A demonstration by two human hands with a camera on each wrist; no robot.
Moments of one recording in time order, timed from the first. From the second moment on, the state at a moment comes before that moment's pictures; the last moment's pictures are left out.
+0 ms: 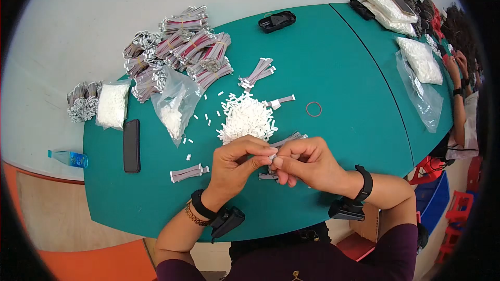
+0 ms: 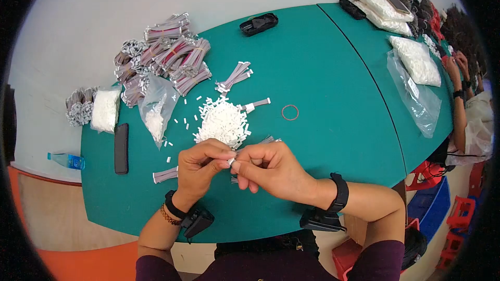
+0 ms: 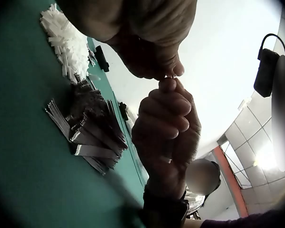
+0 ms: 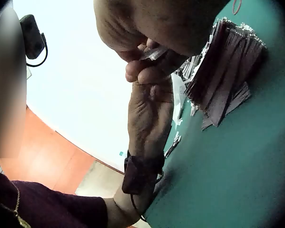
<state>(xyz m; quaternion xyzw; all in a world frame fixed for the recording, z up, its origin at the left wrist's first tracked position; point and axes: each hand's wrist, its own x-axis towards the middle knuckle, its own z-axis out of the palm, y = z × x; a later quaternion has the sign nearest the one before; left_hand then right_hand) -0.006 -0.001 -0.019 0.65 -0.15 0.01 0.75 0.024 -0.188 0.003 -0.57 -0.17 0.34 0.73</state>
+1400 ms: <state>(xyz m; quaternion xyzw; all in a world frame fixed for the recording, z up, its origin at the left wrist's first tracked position) -0.006 -0.006 -0.032 0.57 -0.18 -0.02 0.80 0.022 -0.188 0.003 -0.52 -0.16 0.35 0.76</state>
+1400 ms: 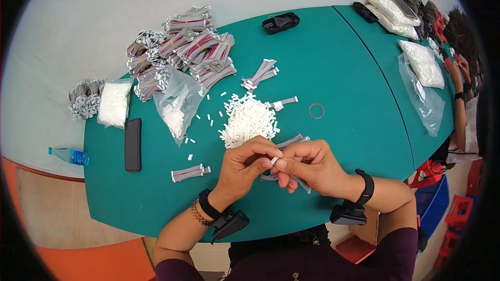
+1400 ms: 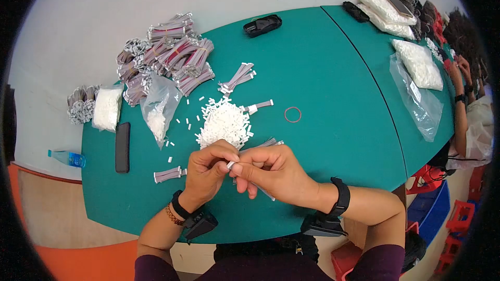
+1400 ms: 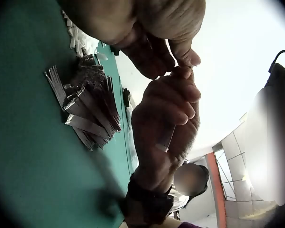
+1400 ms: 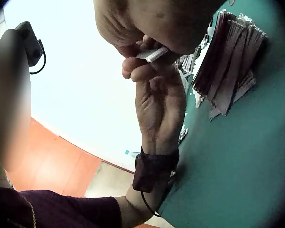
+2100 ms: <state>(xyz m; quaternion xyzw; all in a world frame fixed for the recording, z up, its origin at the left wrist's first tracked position) -0.006 -0.008 -0.031 0.58 -0.14 -0.03 0.80 0.021 -0.186 -0.001 -0.54 -0.16 0.33 0.76</state>
